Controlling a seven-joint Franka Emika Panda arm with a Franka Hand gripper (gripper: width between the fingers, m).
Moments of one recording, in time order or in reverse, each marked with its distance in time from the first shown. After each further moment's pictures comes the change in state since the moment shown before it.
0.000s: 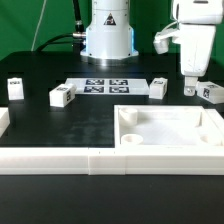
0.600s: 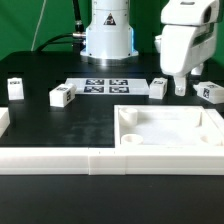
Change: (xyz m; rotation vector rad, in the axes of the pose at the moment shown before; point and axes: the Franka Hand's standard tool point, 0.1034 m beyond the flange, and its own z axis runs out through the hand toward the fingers) arm 0.004 -0.008 0.000 0.011 0.001 0.479
